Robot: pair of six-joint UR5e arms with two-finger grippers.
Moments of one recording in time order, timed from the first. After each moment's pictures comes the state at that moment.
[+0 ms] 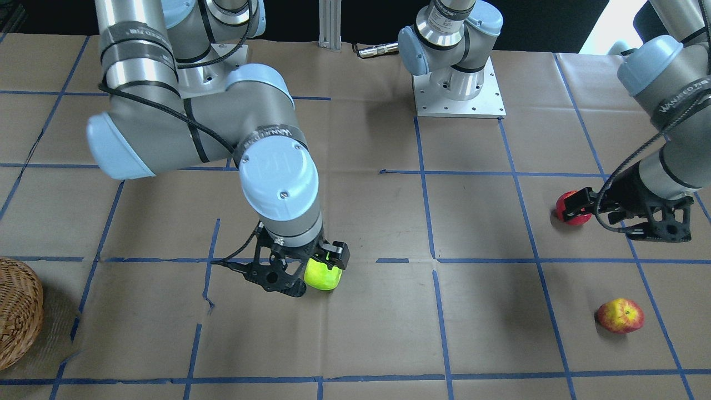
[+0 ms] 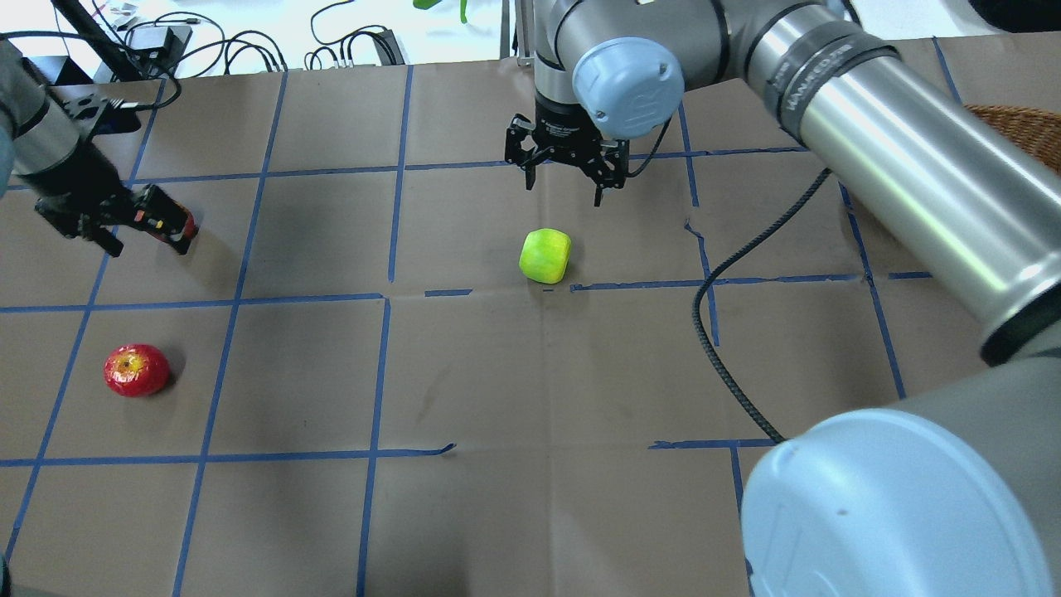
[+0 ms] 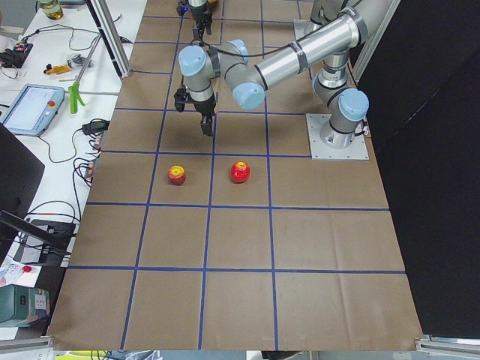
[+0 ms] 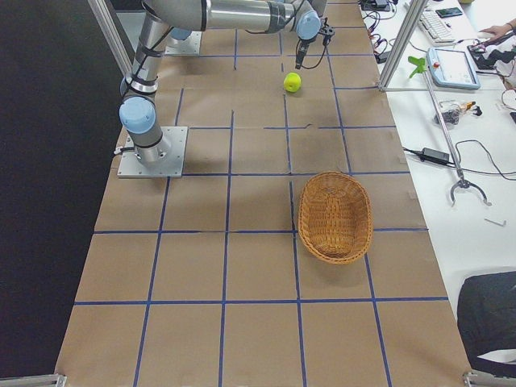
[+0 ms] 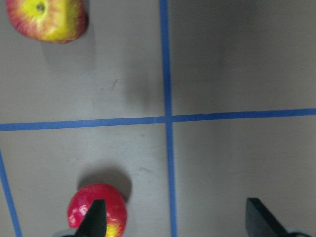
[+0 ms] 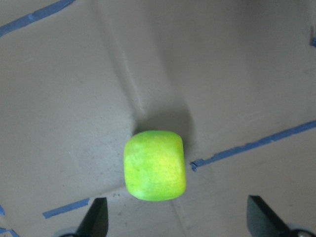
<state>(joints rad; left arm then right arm) -1.06 -1.81 -1.70 -1.33 1.60 0.56 1.88 -0.98 1.23 -1.74 -1.50 0.67</state>
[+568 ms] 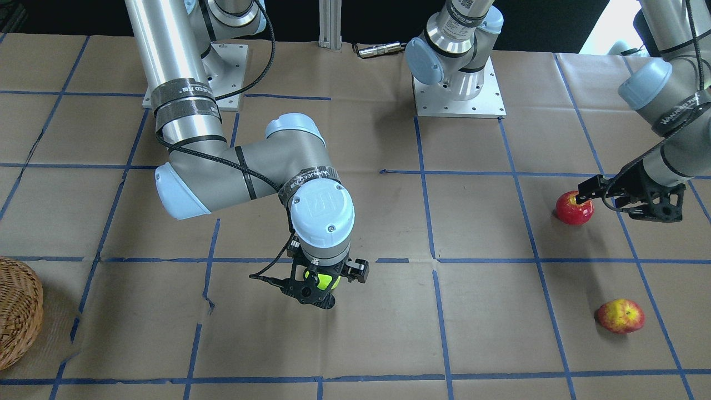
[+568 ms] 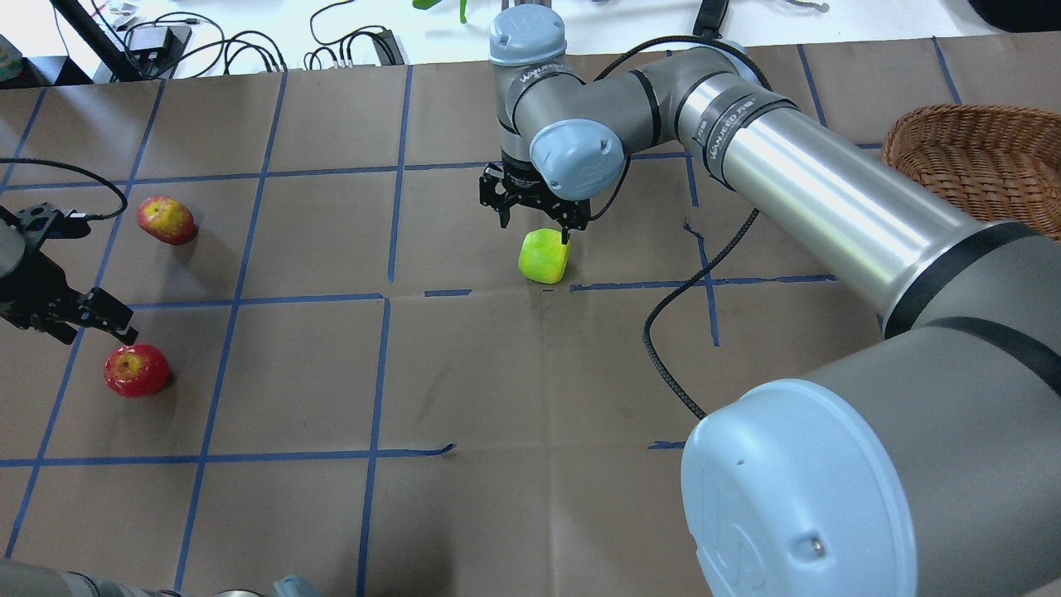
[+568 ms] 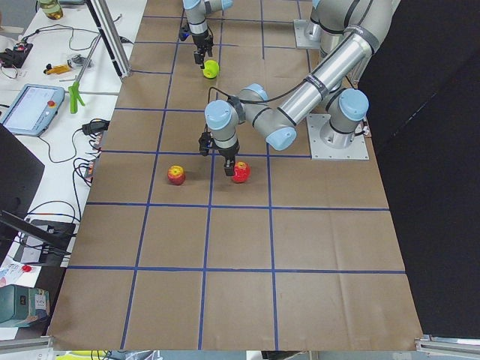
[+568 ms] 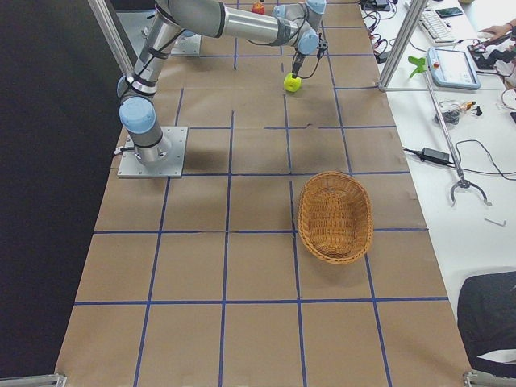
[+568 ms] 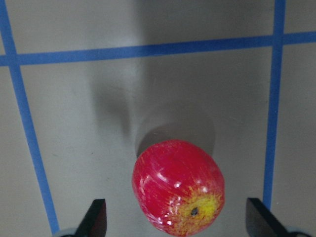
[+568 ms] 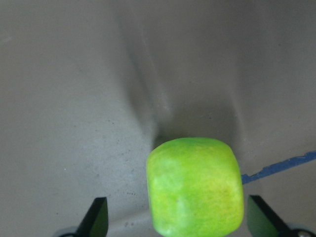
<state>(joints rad) -0.90 -1.80 -1.93 -1.12 1.65 0.74 1.93 -0.92 1.32 -1.90 -1.52 0.71</state>
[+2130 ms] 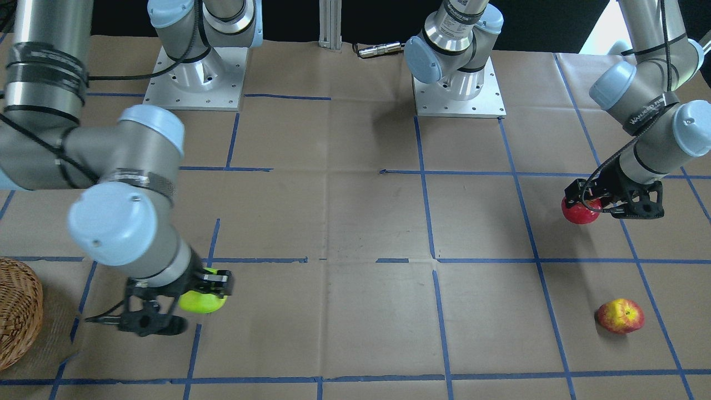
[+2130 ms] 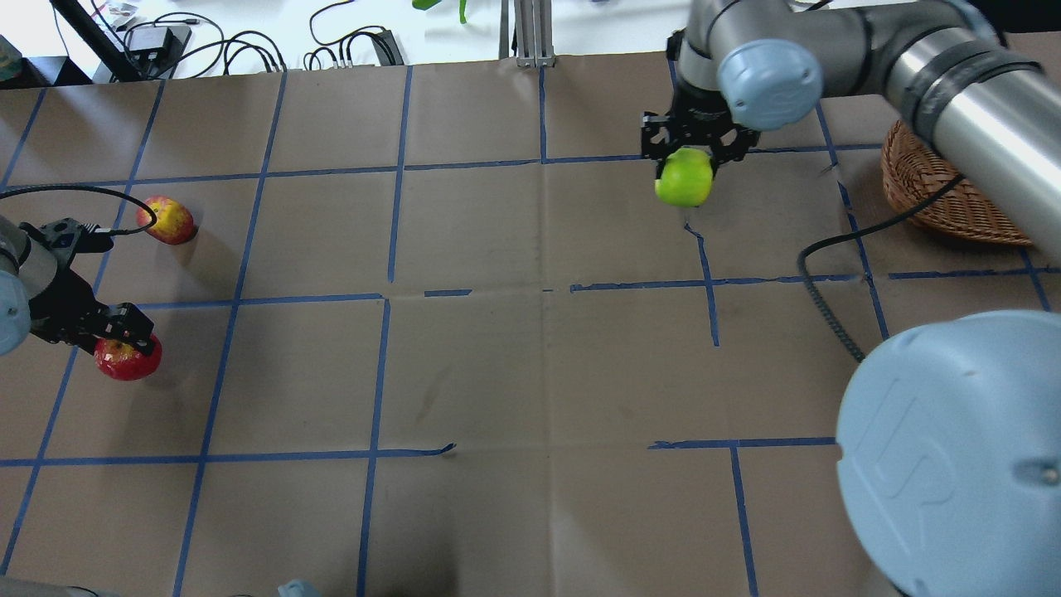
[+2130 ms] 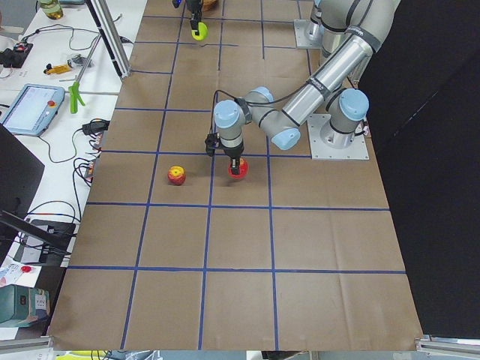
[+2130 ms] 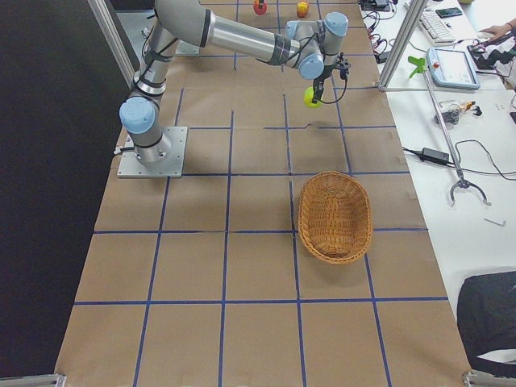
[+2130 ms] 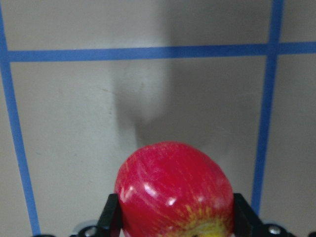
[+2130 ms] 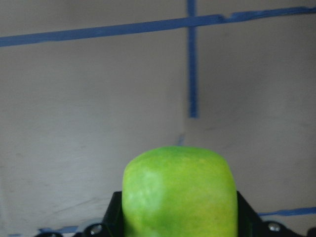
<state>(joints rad) -0.97 -1.73 -2.00 -1.03 1.66 0.62 1.54 -1.06 1.38 -1.83 -1.56 0.03</state>
